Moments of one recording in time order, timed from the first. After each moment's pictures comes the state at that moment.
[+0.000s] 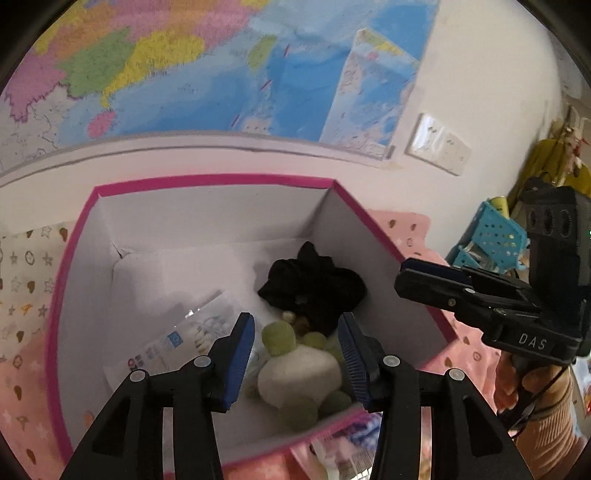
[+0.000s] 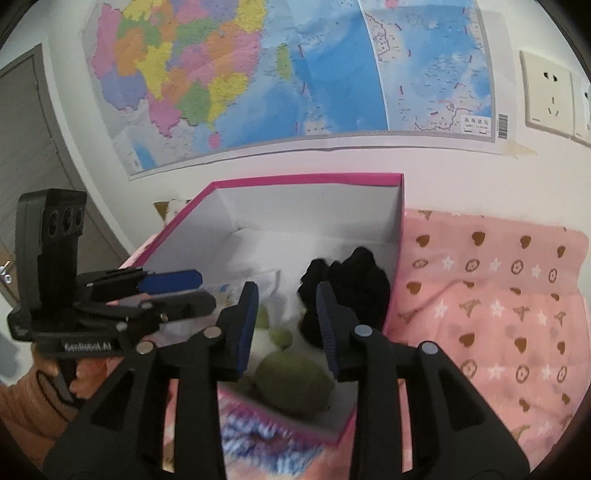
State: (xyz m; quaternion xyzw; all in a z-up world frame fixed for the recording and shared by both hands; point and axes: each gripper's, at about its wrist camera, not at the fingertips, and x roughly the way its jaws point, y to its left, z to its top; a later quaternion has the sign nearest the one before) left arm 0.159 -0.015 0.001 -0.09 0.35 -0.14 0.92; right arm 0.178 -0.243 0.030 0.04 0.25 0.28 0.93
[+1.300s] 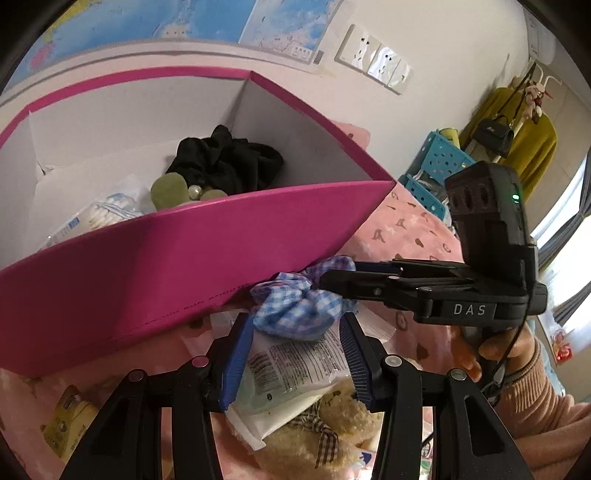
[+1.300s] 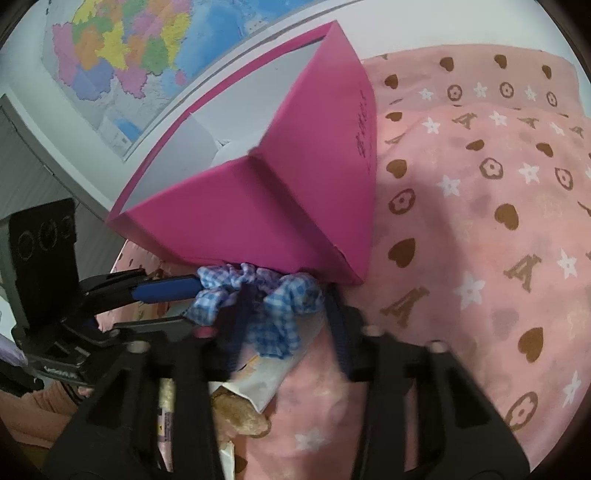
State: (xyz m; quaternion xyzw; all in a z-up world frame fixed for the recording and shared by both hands) left arm 0.120 -0.069 -0.064 -0.08 0.44 -0.24 0.86; right arm 0.158 -0.269 -0.076 0.13 0.36 0.28 0.88
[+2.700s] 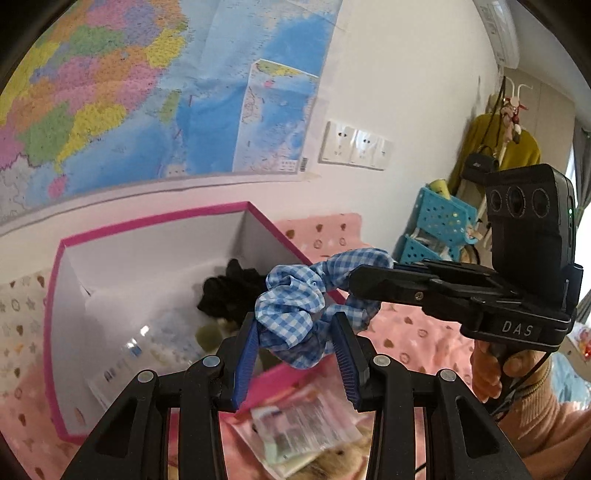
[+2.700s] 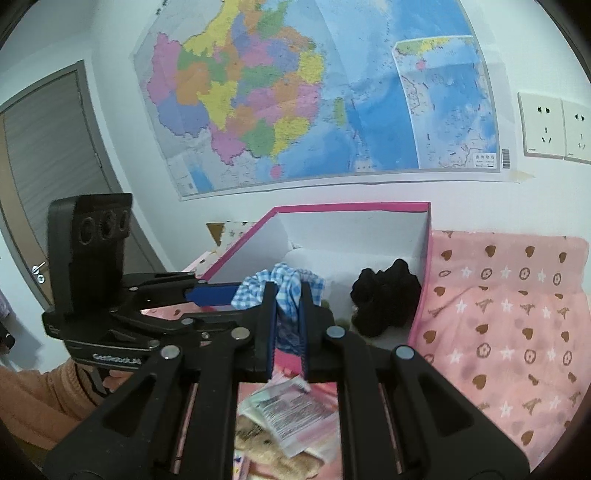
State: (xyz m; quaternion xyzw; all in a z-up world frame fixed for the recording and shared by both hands) left arm 0.121 -0.057 0.043 -0.03 0.31 -0.22 0.92; right arm 0.122 -0.246 0.054 0.05 0.19 0.32 0.93
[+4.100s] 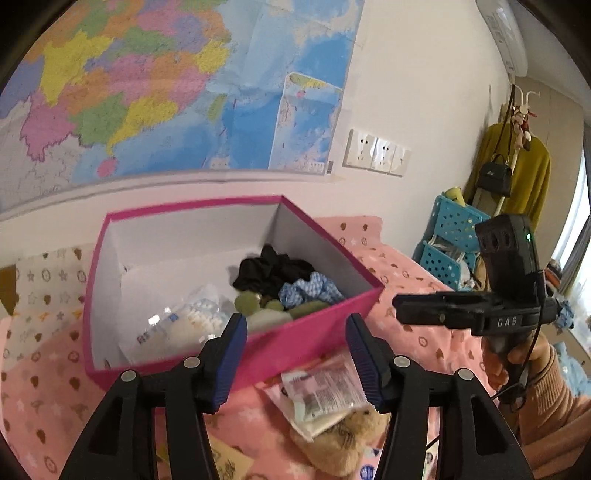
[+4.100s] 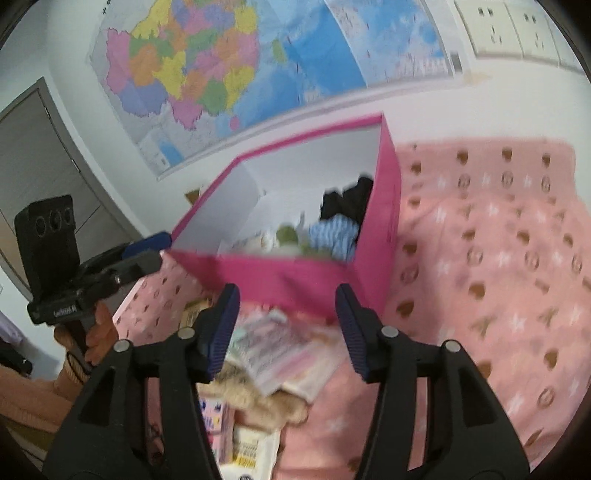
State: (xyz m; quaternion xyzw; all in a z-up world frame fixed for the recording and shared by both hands) left arm 0.072 -0.027 0.021 -0.05 0.29 -0.18 0.94; right arm 0.107 -0.282 -0.012 0.11 0.30 0.31 0.89
